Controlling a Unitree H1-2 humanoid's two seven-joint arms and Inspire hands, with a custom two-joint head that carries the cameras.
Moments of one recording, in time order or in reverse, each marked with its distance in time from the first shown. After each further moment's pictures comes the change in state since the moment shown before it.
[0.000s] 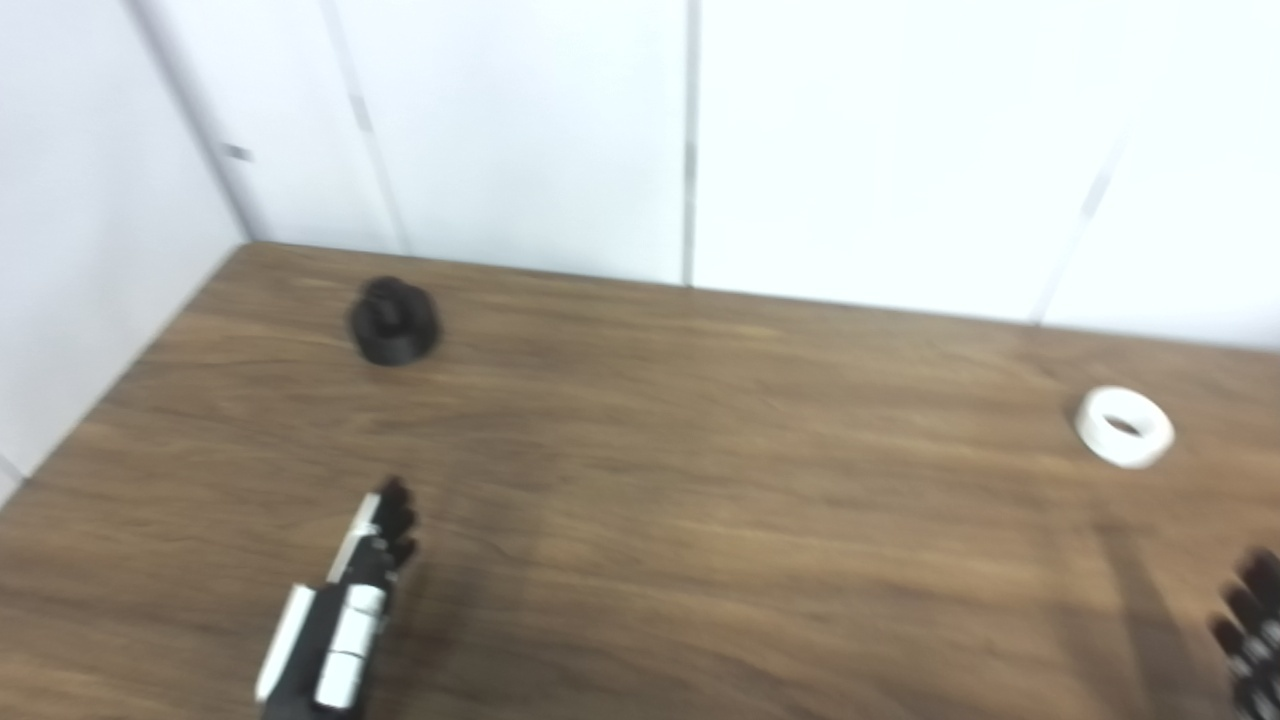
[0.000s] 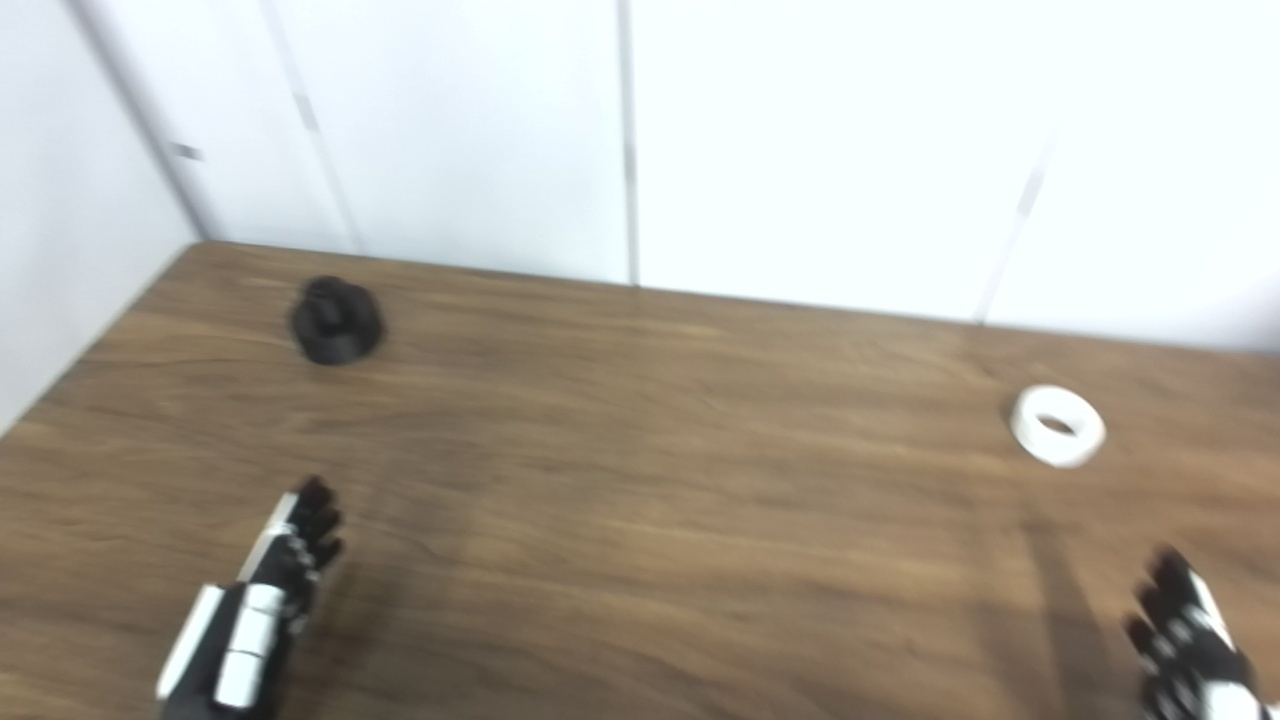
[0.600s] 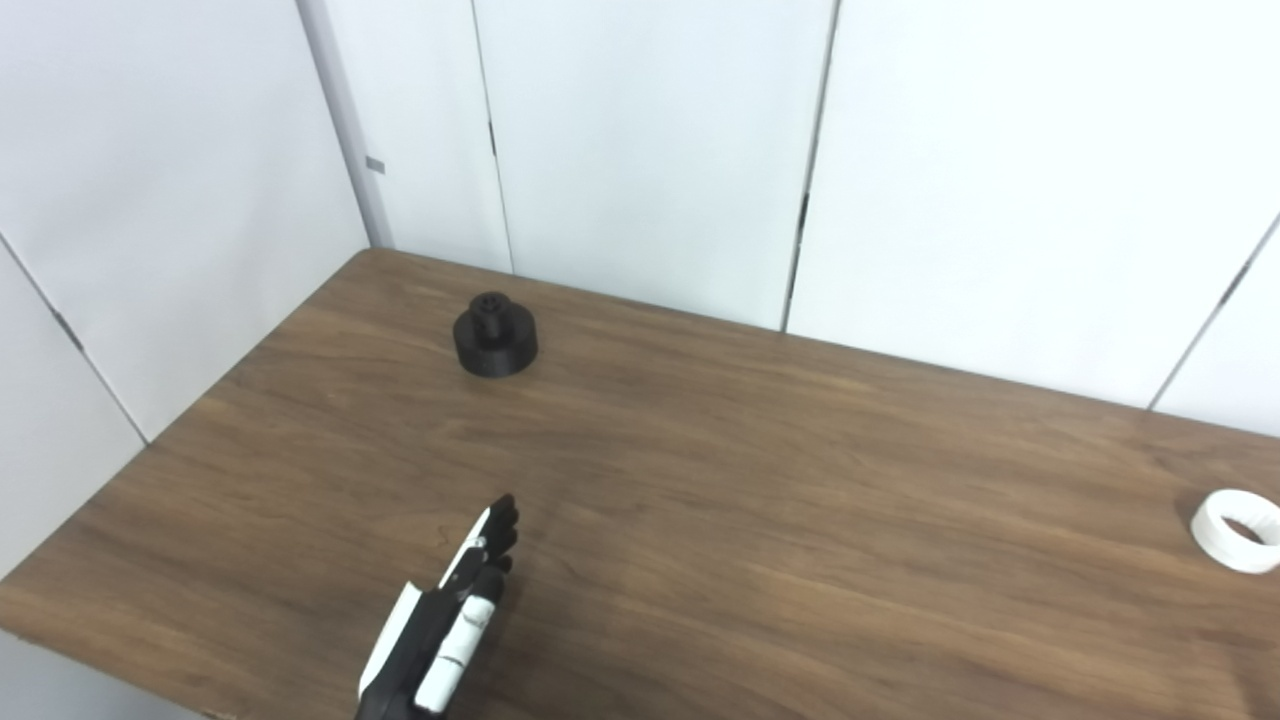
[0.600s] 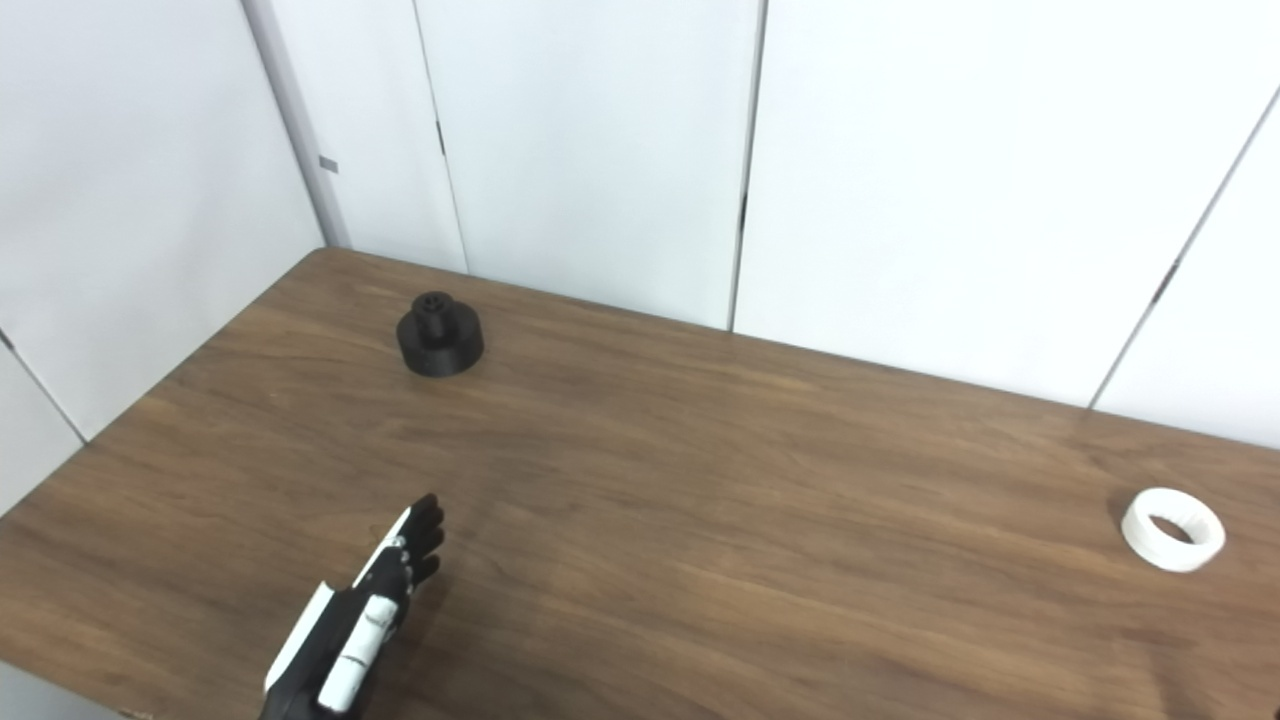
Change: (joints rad) left arm 0.005 -0.023 -0.044 -0.005 0.097 -0.017 0.038; right arm -0.014 -0.015 -0.013 0.078 0.016 -0.057 0.023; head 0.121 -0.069
